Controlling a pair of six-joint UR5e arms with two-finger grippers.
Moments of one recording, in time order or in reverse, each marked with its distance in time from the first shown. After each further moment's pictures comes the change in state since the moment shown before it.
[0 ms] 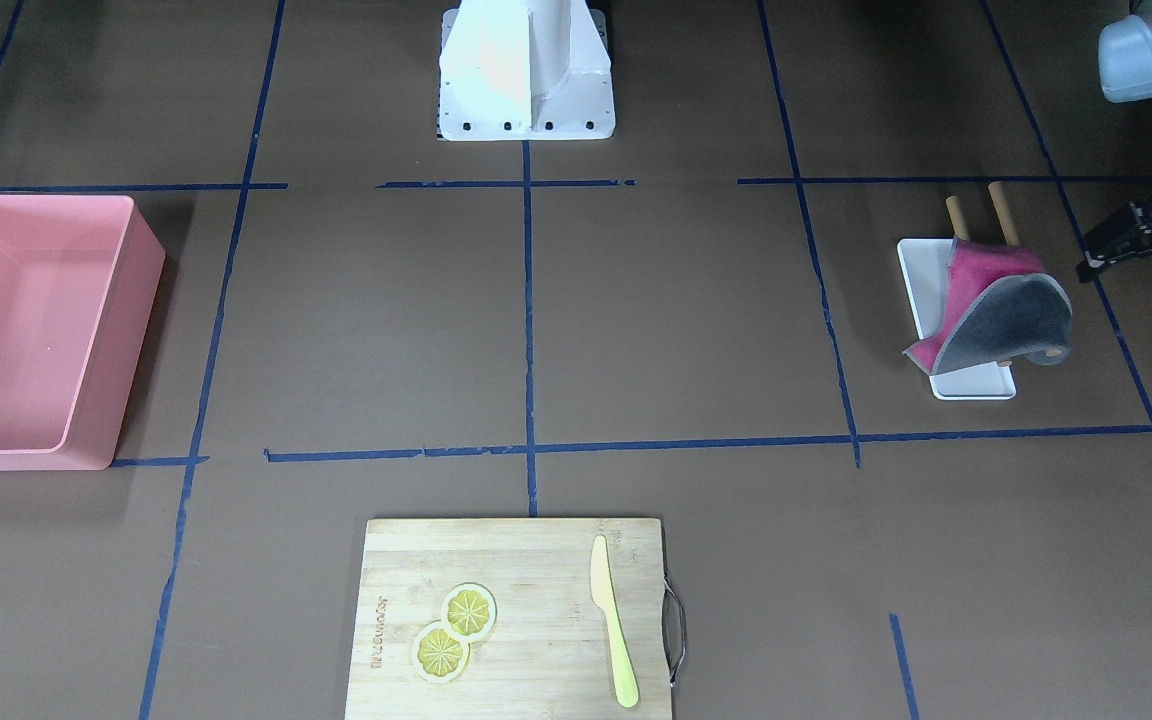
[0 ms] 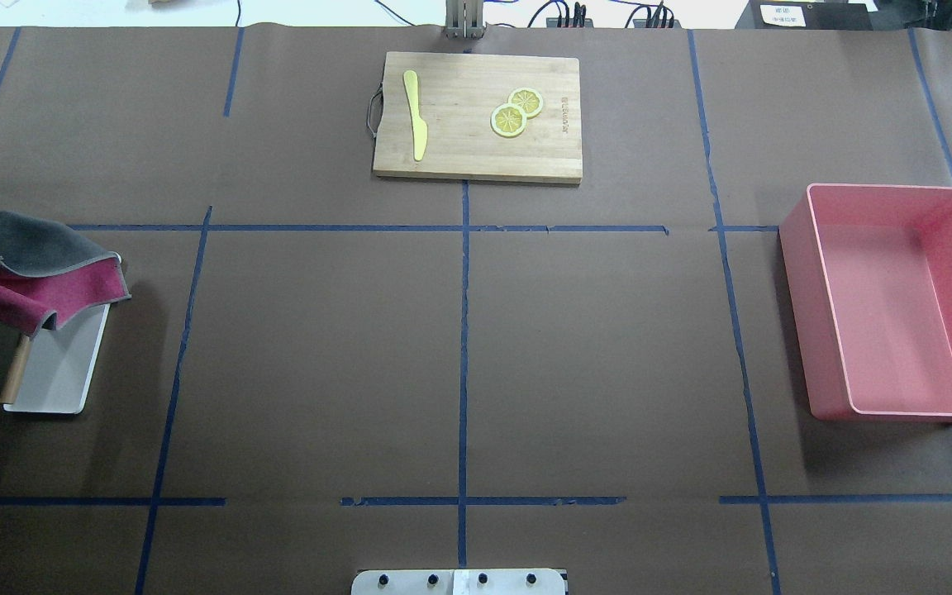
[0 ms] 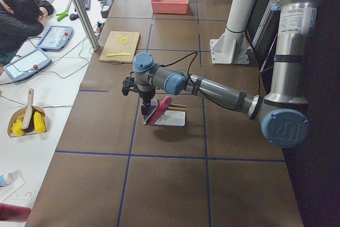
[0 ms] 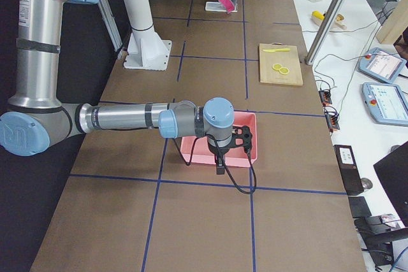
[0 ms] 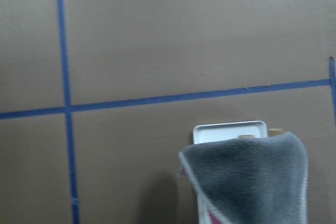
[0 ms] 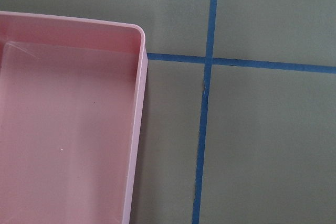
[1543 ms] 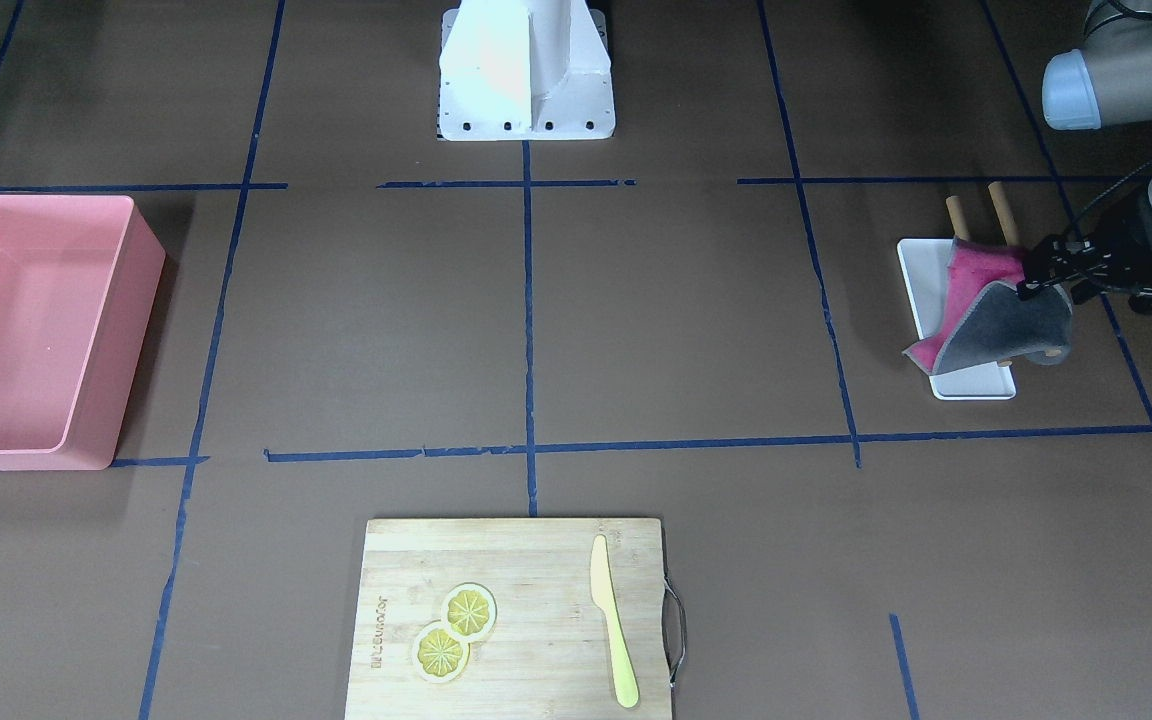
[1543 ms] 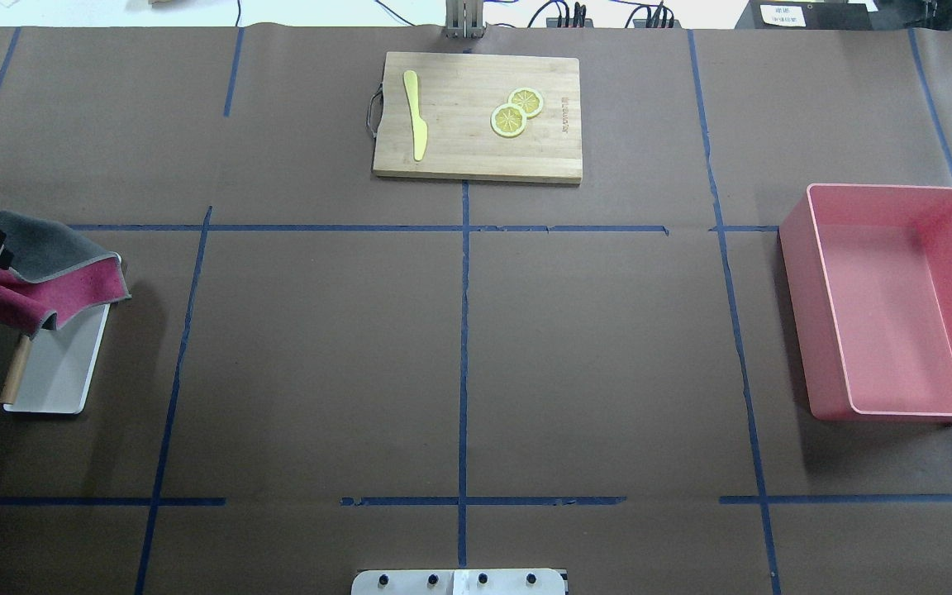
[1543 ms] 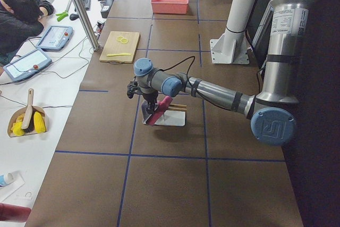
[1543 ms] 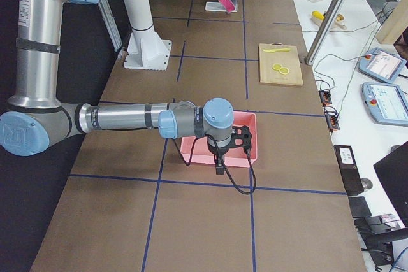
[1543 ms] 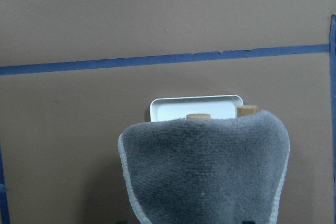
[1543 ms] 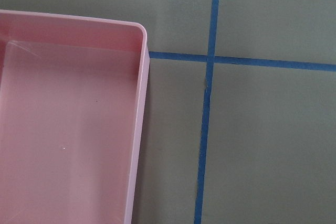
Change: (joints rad) left arm 0.095 -0.025 0.067 -0.020 -0.002 -0.048; right arm 0.000 -0.003 0.000 0.000 0.008 0.000
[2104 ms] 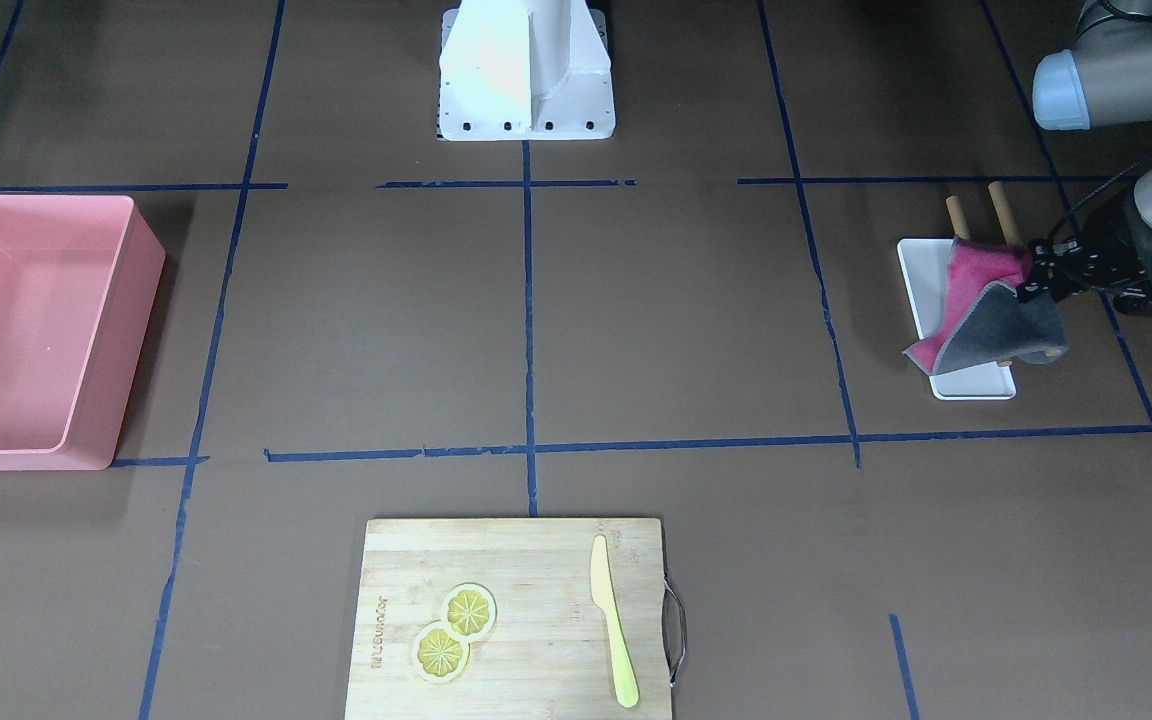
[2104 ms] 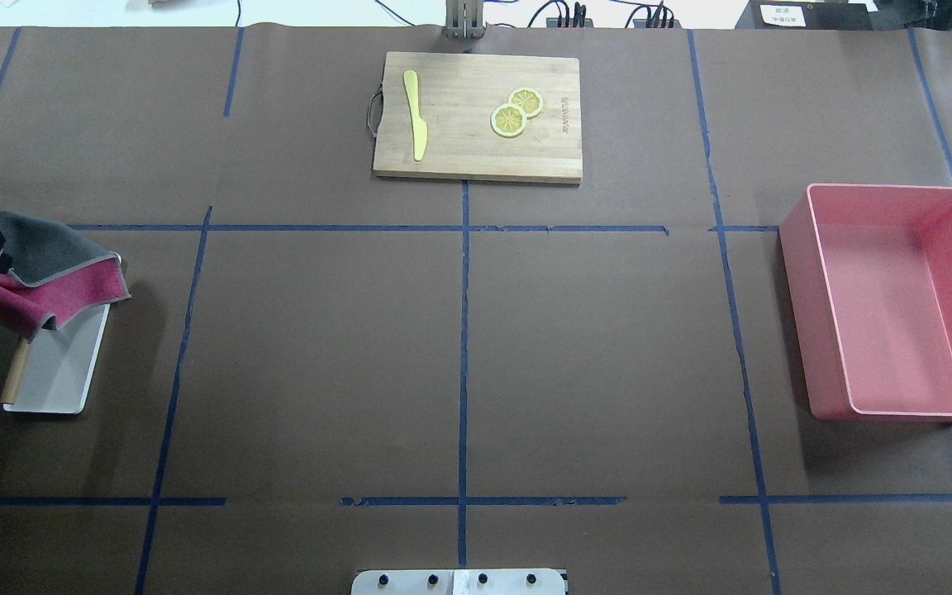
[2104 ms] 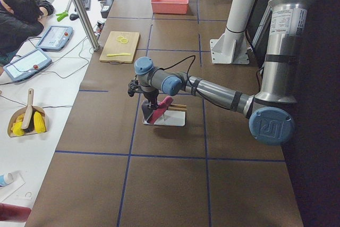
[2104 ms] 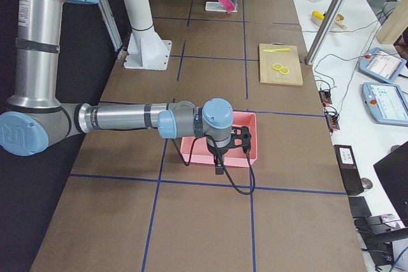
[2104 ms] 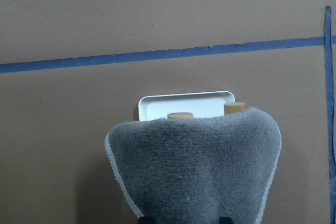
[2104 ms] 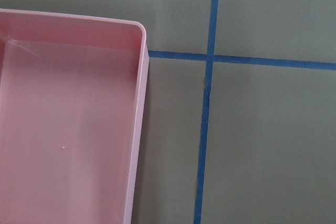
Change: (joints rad) left arm 0.011 -0.002 -0.014 0.001 0.001 -0.003; right arm 0.001 -0.004 0.002 0.000 0.000 0.000
